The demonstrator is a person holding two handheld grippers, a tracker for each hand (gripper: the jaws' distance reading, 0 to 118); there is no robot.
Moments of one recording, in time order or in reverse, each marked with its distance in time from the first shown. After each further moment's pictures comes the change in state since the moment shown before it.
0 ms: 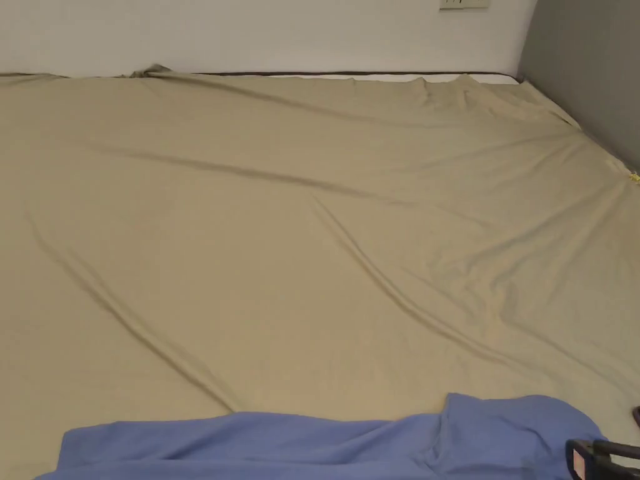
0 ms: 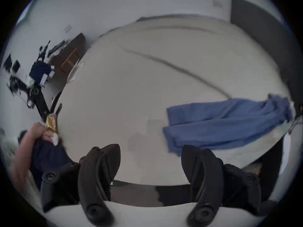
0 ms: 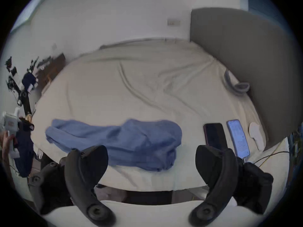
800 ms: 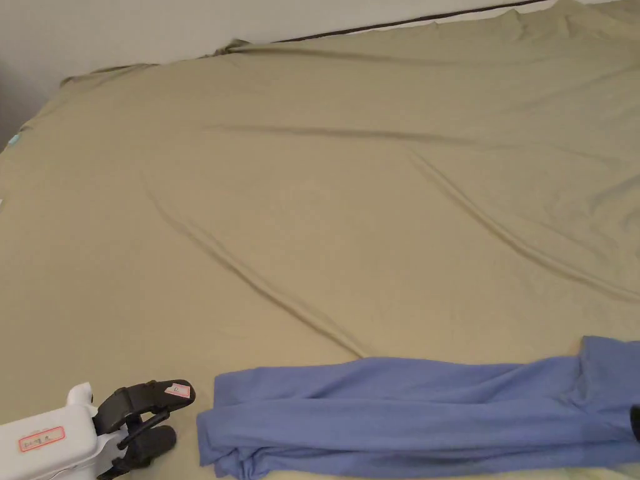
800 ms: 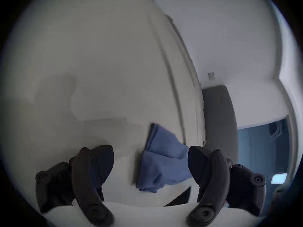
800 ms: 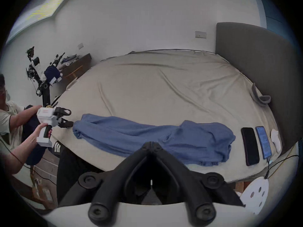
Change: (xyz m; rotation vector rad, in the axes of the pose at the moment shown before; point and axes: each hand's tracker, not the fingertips) left arm -0.111 -0.043 -0.203 -0.128 -0.865 0.778; right arm -0.114 -0.042 -0.011 0.028 0.182 0.096
